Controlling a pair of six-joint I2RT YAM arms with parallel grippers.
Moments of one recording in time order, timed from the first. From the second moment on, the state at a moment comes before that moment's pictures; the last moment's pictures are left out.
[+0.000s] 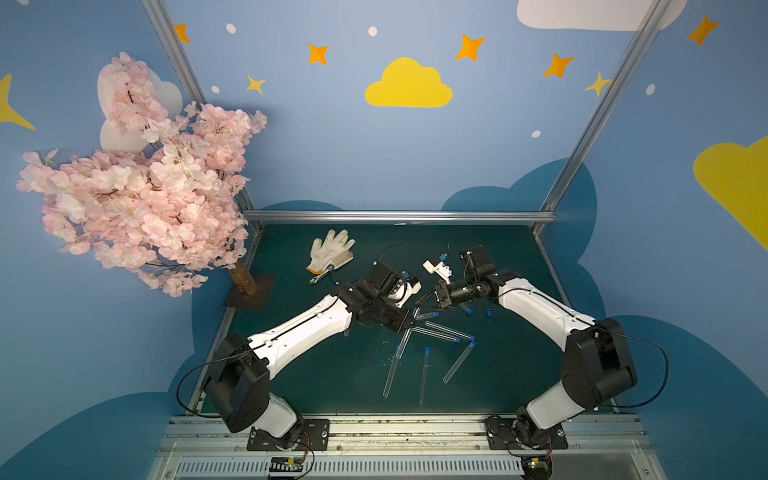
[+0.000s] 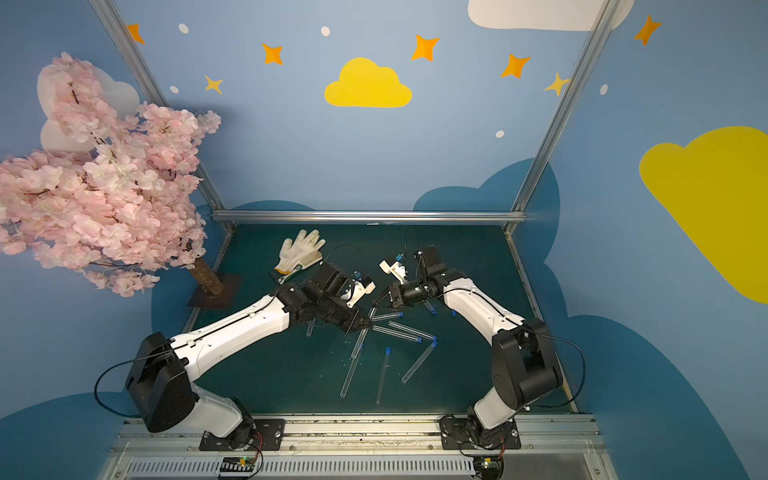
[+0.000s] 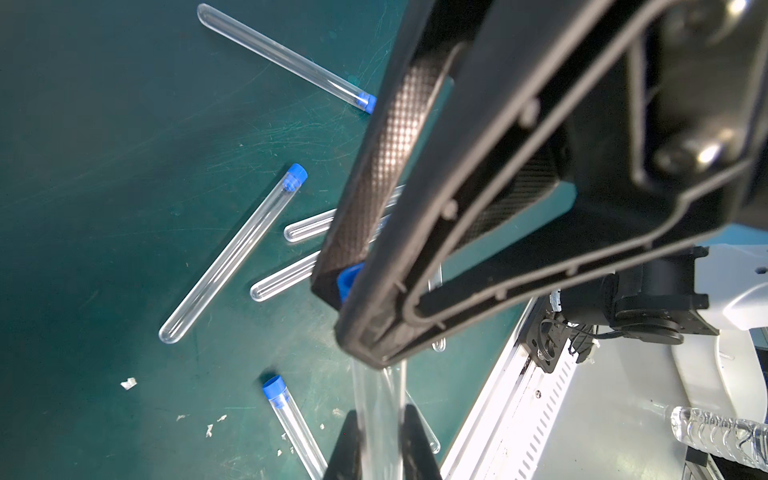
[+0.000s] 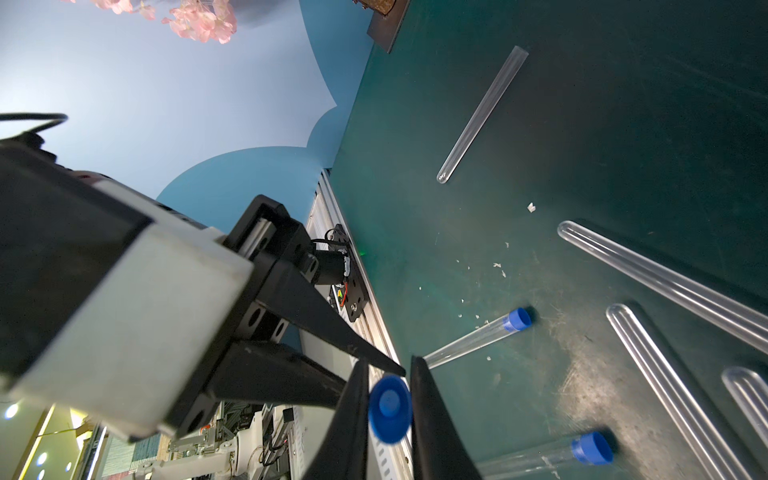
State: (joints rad) left arm -0.74 1.51 1.18 -0.61 0.41 -0.22; right arm 0.46 1.58 1.14 -0.53 -1.04 0.24
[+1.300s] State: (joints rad) left arm -0.73 1.49 1.12 -0.51 0.41 -0.19; right arm 0.44 1.58 1.19 -0.65 -0.96 0.18
